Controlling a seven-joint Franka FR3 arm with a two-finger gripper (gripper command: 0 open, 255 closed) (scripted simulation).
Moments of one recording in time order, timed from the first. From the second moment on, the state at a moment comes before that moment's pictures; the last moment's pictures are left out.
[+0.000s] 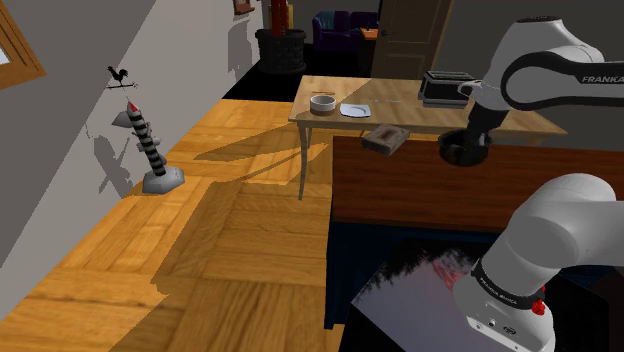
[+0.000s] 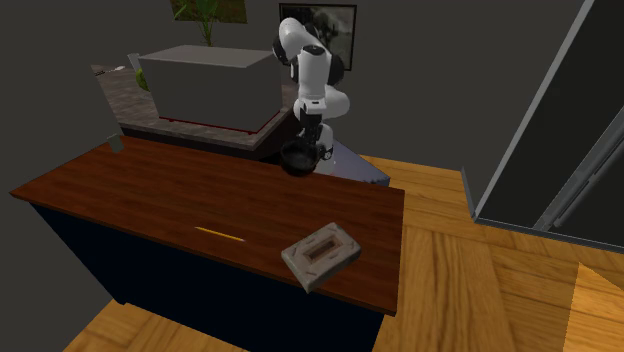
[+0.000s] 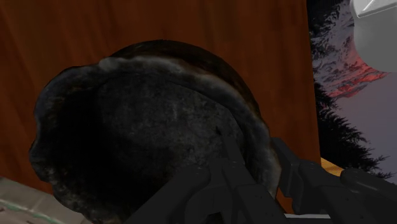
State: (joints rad) arm -0.20 -1.07 -0.45 -2.84 -0.47 1.86 -0.75
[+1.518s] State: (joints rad) arm -0.03 -0.65 -0.48 -2.42 -0.36 1.87 -0.76
